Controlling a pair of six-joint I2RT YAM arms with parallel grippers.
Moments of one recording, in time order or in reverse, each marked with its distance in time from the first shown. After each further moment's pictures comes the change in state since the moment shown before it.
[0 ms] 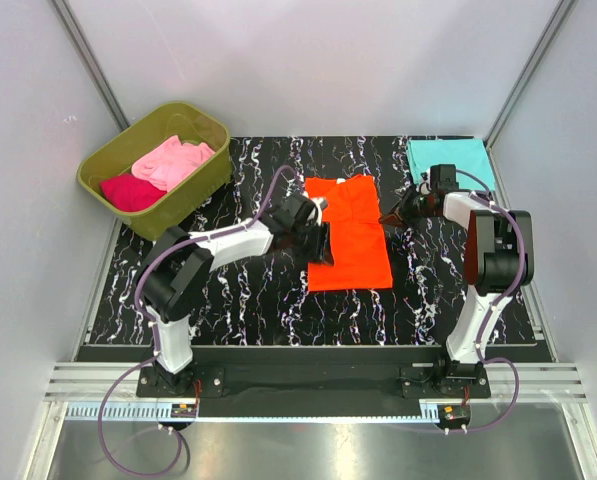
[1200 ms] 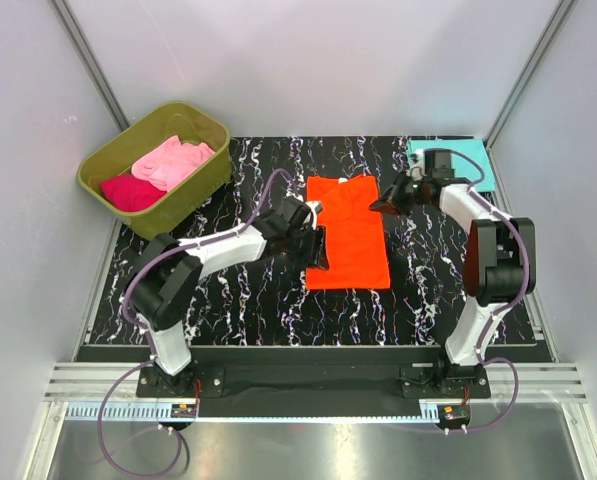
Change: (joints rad) left arm -0.019 -0.064 -0.088 -0.018 -0.034 0.005; right arm 0.035 -0.053 0.090 -0.056 -0.042 -0.056
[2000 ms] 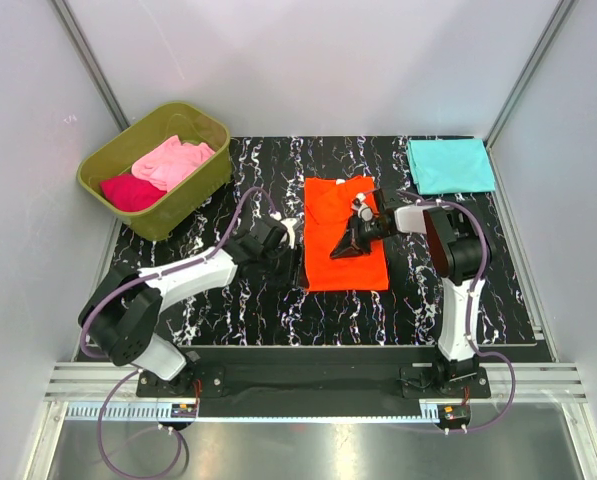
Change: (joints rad) left arm 0.005 -0.304 -0.283 0.004 -0.022 0.008; right arm 0.249 0.235 -0.120 0.115 -0.279 -0.101
